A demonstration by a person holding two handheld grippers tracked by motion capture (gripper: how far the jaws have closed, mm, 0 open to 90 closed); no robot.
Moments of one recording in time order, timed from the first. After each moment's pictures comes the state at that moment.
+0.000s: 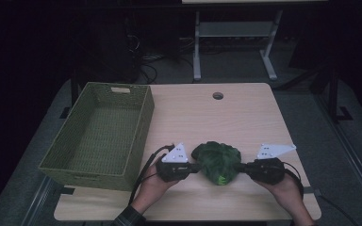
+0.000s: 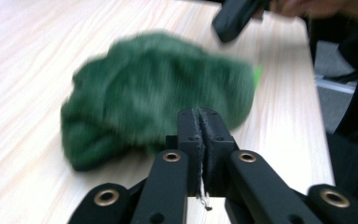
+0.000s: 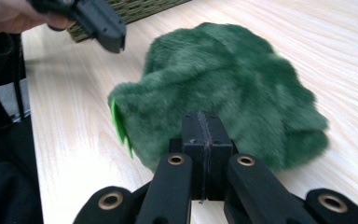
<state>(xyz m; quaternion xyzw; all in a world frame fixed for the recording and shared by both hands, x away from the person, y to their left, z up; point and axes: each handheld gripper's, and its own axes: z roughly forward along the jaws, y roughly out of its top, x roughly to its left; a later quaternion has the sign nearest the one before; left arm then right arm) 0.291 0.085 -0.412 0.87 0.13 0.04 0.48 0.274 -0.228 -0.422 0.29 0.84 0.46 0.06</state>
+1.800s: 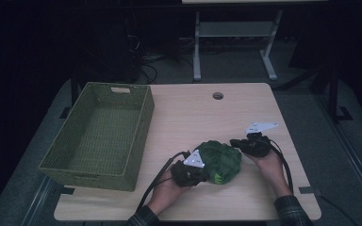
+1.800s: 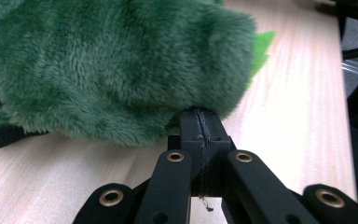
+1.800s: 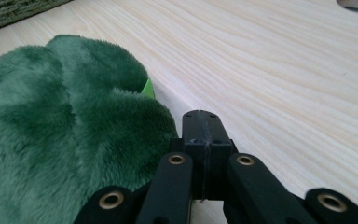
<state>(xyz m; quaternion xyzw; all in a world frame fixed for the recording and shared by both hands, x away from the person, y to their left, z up) 0.292 0.050 -0.450 0.90 0.17 0.01 0.40 0.362 -0.223 -0.449 0.36 0.82 0.42 0.11</state>
